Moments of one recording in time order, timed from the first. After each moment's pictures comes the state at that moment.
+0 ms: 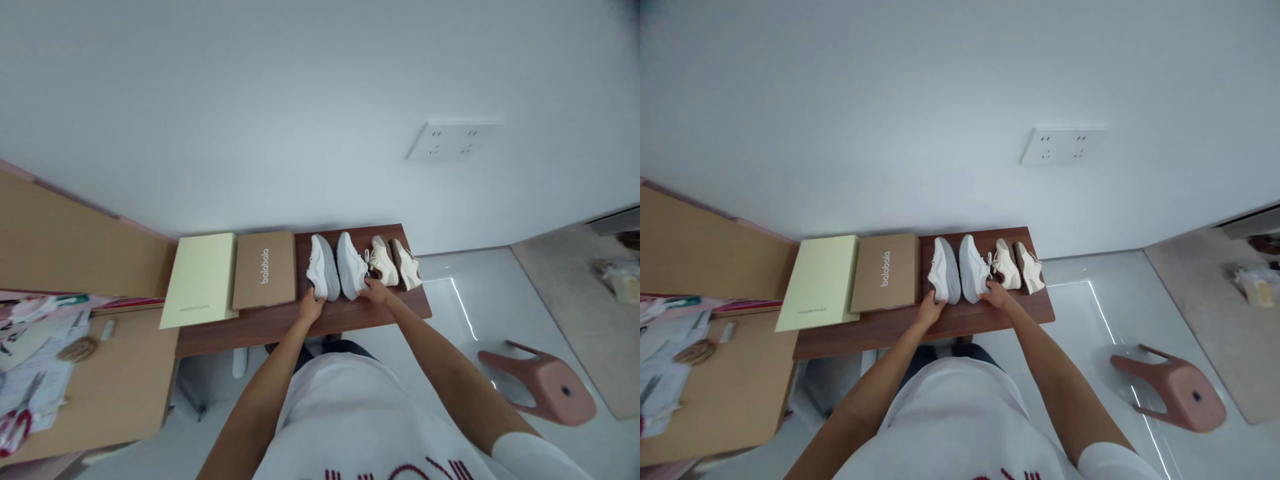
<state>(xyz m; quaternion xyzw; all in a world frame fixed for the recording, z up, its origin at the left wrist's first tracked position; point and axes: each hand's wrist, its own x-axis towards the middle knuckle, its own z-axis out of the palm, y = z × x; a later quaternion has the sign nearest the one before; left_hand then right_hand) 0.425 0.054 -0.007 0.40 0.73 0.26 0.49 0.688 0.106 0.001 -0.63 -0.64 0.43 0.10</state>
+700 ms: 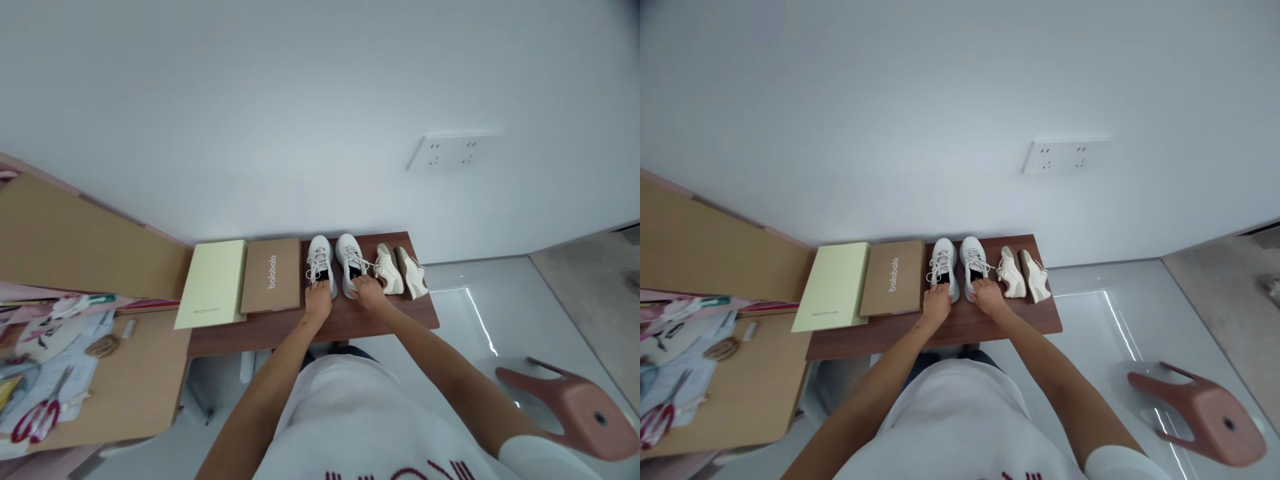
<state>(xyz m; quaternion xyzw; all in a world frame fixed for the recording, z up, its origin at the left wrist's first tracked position) 0.445 0.081 0.057 0.72 0.67 -0.04 0.18 0.635 0.111 0.058 -0.53 -0.84 0.14 -0.04</state>
